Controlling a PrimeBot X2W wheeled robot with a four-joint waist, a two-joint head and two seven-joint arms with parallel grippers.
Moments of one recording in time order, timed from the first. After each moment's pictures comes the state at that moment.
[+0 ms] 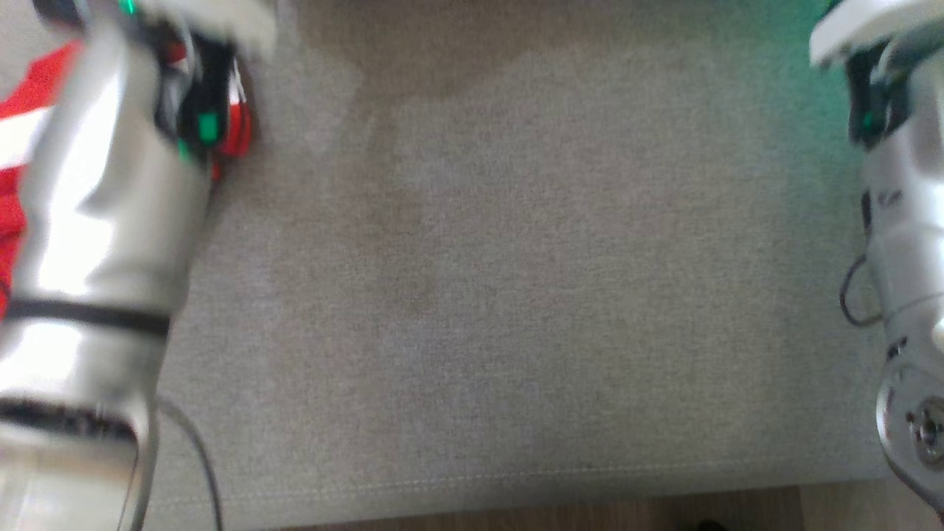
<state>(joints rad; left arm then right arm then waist) -1.09 0.16 -0.40 0.74 -0.66 -0.12 -0.24 -1.12 -0.15 -0.14 1.04 0.01 0.13 -0.24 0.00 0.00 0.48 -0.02</state>
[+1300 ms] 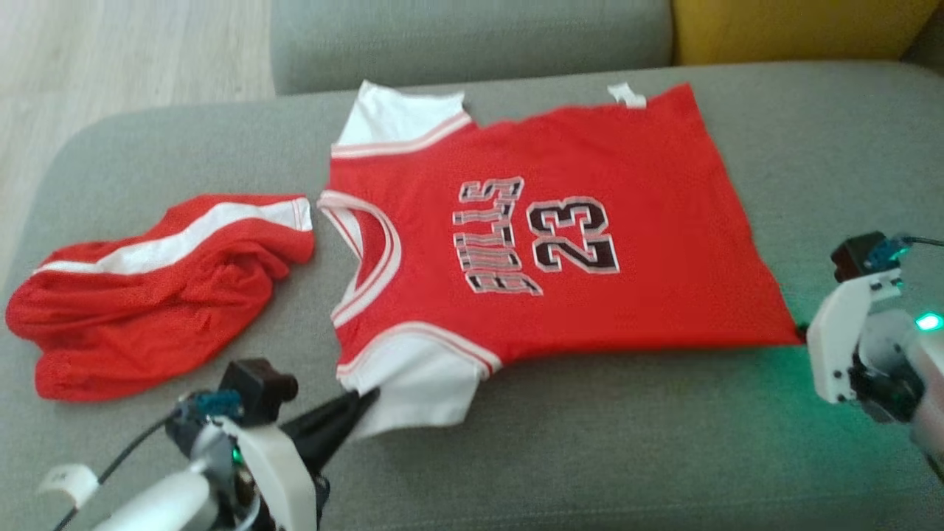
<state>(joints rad) -0.30 0.62 -0.92 0.11 -0.76 -0.11 -0.04 -0.58 -0.54 0.69 0.82 0.68 0.13 0.50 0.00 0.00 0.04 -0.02</state>
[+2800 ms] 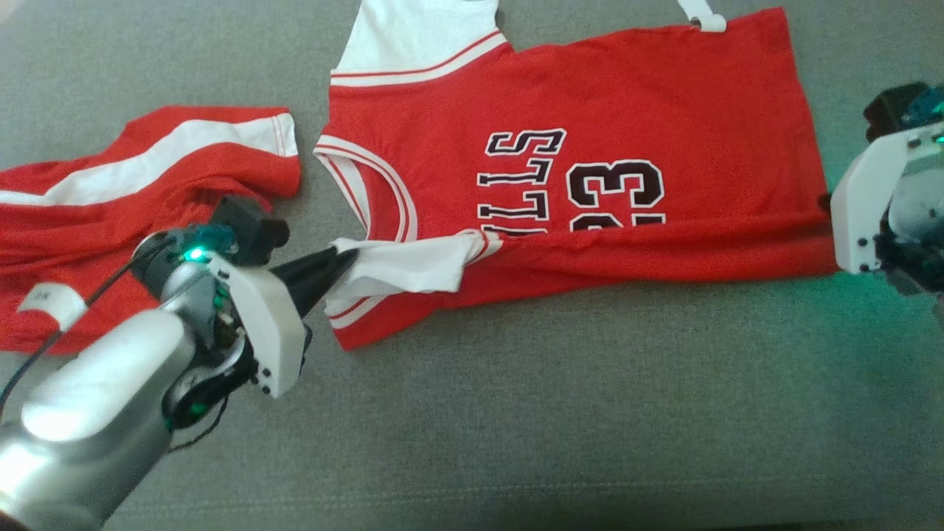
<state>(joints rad) -0.66 0.62 -0.99 0.22 -0.80 -0.12 0.12 -0.75 -0.54 0.50 0.66 0.57 0.13 0.76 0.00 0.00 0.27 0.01</state>
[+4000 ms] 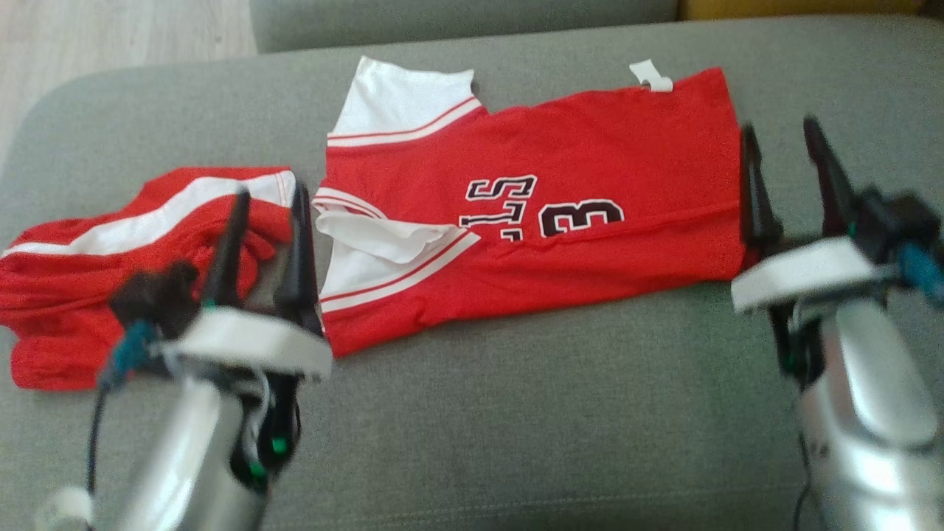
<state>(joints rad) -0.32 0.22 -0.39 0.14 -0.60 0.14 -0.26 -0.51 -0.15 0.08 0.52 0.15 0.13 -0.25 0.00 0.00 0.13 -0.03</state>
